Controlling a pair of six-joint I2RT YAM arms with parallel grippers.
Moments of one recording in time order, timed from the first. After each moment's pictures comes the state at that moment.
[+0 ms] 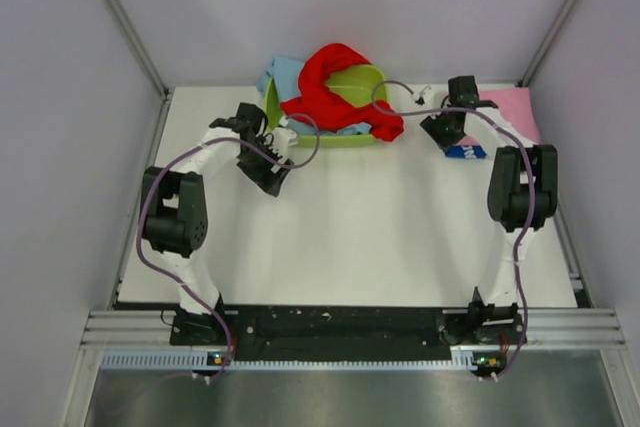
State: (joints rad) left arm -0.21 1.87 1.41 -0.82 0.27 0.53; right arm 0.08 2.05 1.60 -0.52 0.02 -0.68
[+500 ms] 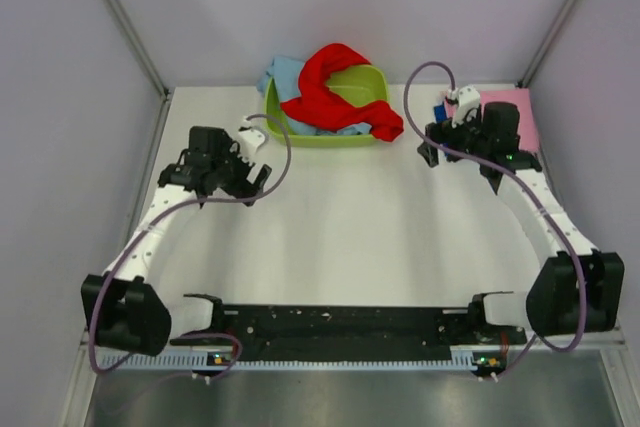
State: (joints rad) left arm -0.18 1.29 1.08 -0.67 0.26 0.46; right arm 0.08 1.37 1.13 -0.31 -0.39 -0.23
